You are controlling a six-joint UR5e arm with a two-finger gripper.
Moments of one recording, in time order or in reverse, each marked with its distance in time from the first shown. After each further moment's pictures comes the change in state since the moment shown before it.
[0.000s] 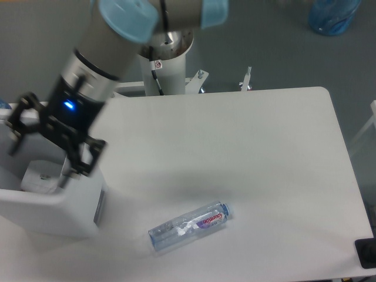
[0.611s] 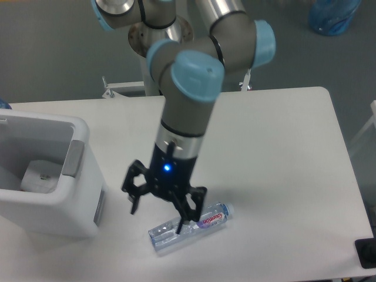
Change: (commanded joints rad) arm 0.077 -0.166 0.006 0.060 0.139 0.180
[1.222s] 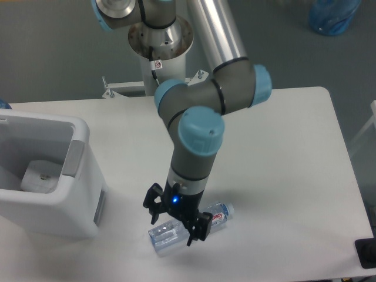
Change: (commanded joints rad) arm -0.058 -0.100 -0.058 -0.002 0.161 0.256
